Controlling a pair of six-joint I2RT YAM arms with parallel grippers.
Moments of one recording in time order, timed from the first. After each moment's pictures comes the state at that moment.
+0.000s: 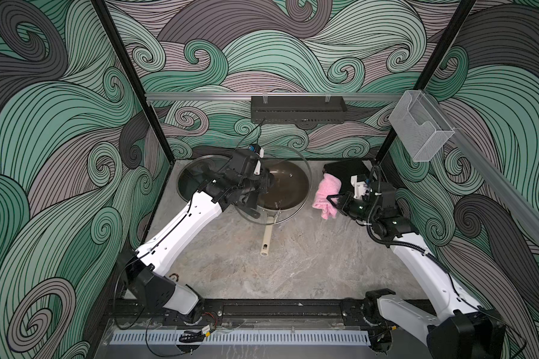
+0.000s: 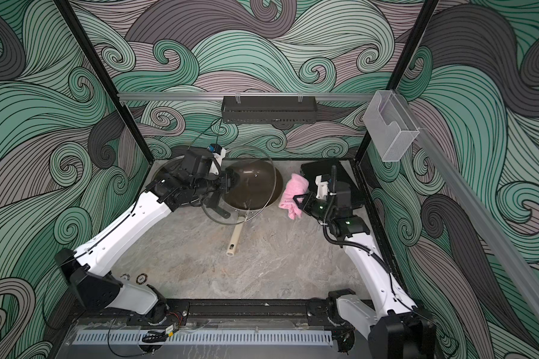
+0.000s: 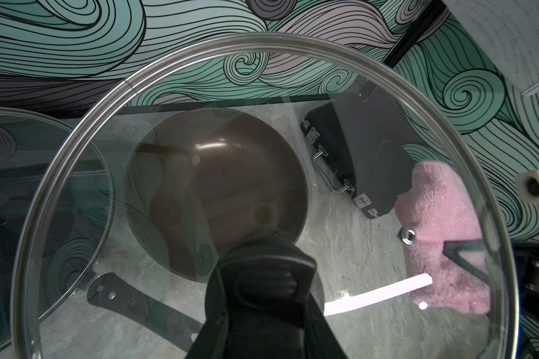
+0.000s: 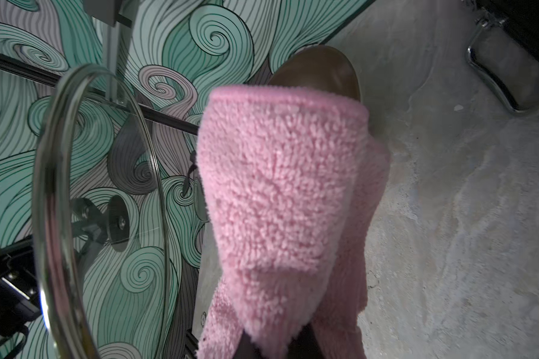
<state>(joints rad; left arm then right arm) -0.59 1.53 1.61 -0.72 -0.04 -0.36 0.16 1.07 0.87 -0.36 -0.48 0.70</state>
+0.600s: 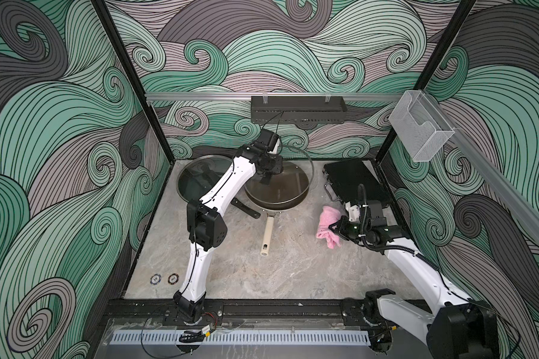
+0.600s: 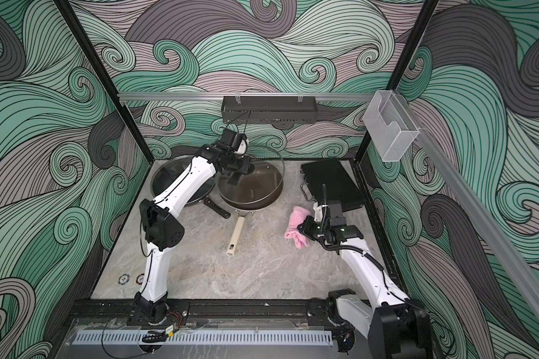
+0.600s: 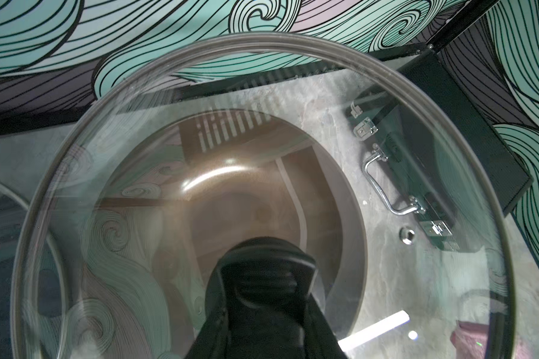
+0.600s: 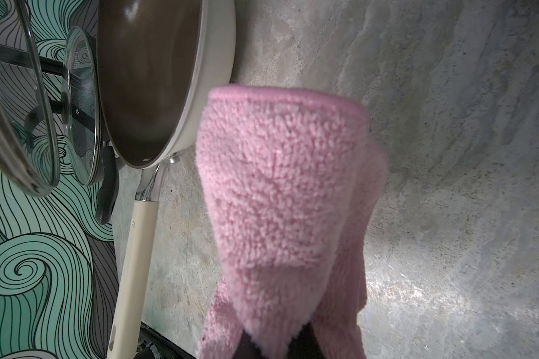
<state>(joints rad) -0.52 2.23 2.38 -0.98 0.02 -0.23 0.16 1.09 0.69 -0.54 -0.41 0.58</state>
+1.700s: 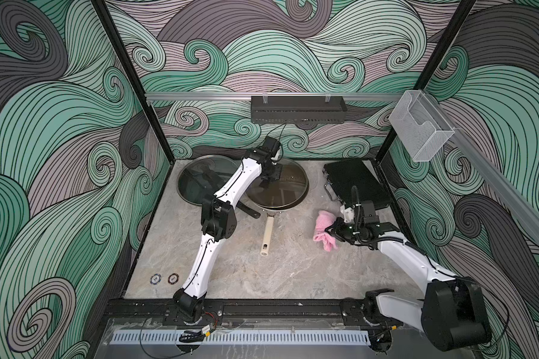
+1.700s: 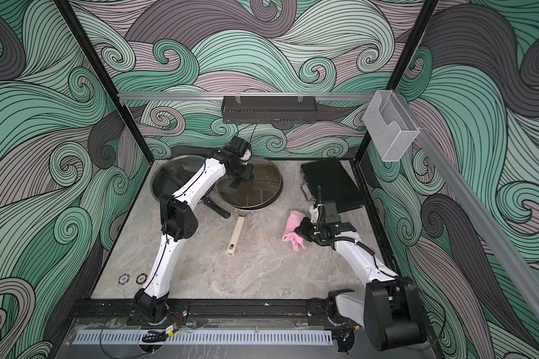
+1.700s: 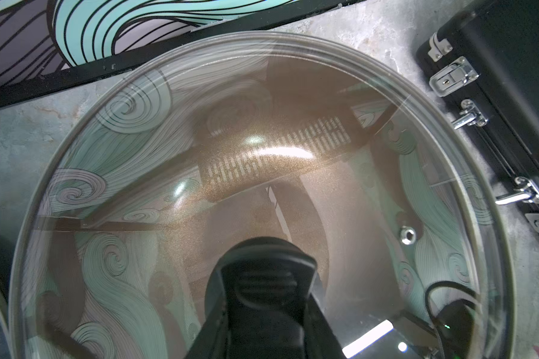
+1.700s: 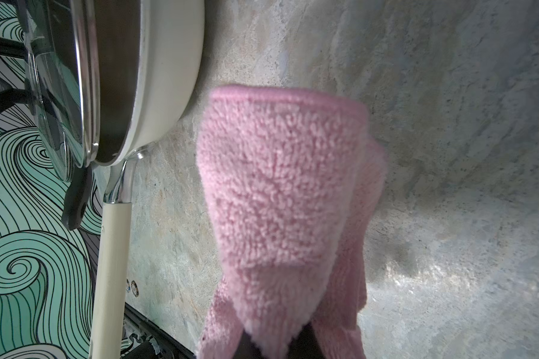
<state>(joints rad) -0.49 2.42 2.49 -1.05 -0.01 -0.16 0.16 1.21 0.66 -0.47 -0.45 0.59</state>
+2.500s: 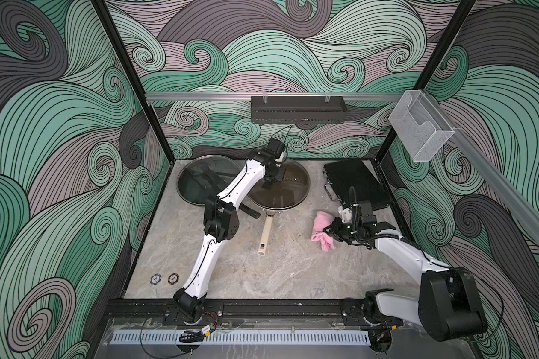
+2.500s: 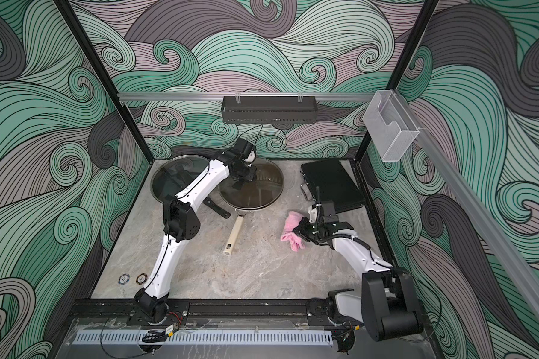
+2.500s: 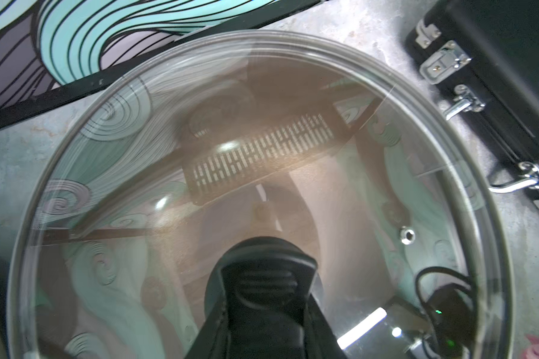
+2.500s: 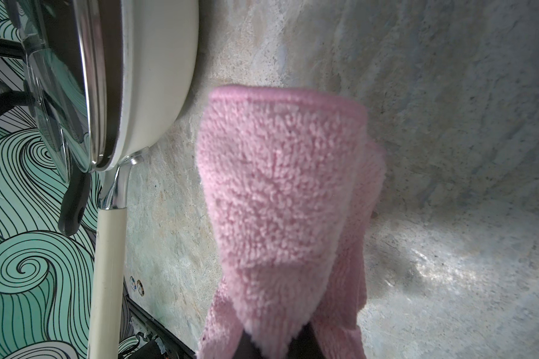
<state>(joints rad) -0.54 2.43 2.49 -1.03 -0.03 -0.11 0.16 1.26 0.65 -0.40 -0.48 0.61</state>
